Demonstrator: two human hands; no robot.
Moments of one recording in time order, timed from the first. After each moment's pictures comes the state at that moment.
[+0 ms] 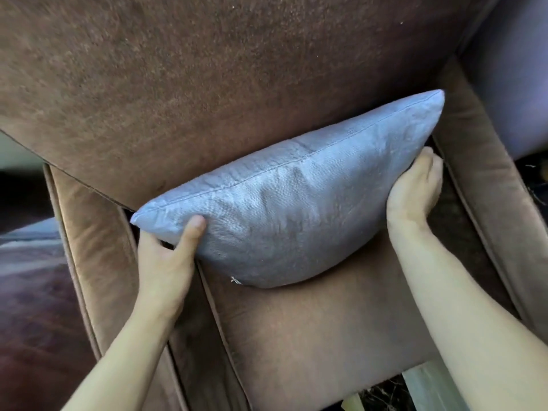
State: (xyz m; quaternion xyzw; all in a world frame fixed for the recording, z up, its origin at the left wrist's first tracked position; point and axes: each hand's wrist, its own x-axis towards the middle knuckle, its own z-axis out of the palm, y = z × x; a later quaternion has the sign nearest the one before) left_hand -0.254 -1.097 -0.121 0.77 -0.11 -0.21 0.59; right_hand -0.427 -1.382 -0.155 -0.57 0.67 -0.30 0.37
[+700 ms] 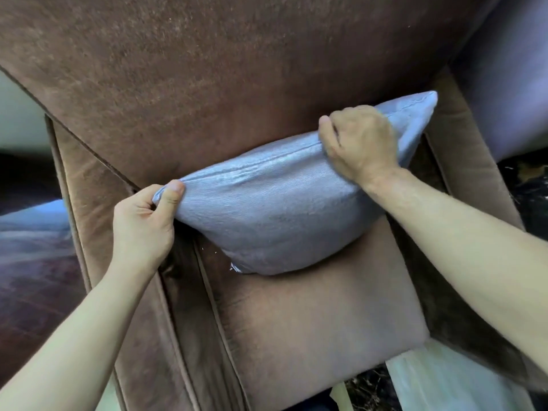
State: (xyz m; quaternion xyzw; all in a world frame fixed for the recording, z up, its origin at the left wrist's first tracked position) left_hand -0.202 -1.069 -0.128 0.85 -0.18 -0.19 0.45; right_hand -0.353 -1.368 -0.119 -0.95 0.29 -0.13 0.00
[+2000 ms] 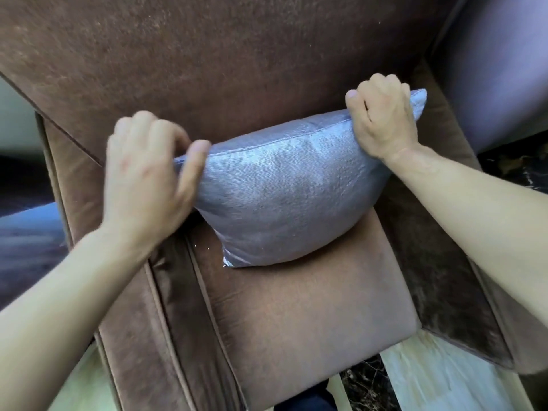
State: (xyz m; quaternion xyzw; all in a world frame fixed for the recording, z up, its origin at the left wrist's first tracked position) left_hand -0.215 -1.117 -0.059 0.86 -0.45 0.06 0.24; right_hand -0.385 -1.421 -0.104 -0.92 0.36 -0.12 0.05
